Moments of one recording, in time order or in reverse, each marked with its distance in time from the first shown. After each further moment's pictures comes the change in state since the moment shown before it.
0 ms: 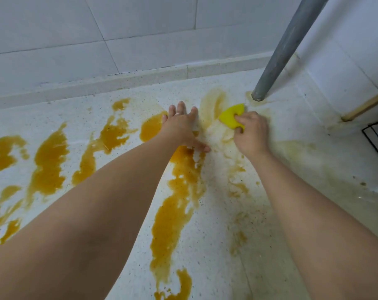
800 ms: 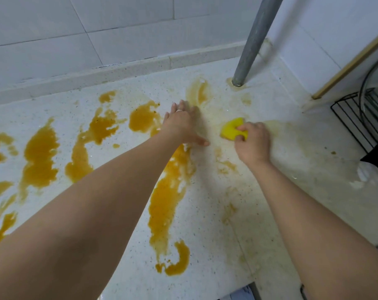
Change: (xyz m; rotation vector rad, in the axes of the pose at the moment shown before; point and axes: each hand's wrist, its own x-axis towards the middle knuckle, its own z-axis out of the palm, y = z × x) left_hand -0.030 0.028 0.019 -0.015 0.045 0.069; right_hand -0.069 0.023 -0.019 -0.007 0.039 0.210
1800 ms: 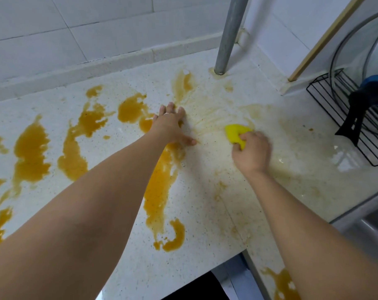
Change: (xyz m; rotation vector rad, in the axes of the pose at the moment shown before) left_hand -0.019 -0.006 0.020 0.023 -0.049 0.082; right_hand -0.068 0.017 -0.022 -0.148 0.031 0.159
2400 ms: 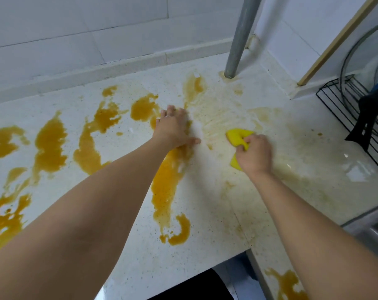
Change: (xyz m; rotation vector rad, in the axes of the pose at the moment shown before) left_hand -0.023 -0.012 0.007 -0.111 0.109 -0.094; right_hand -0.003 -0.007 0.005 0.105 -0.026 -0.012
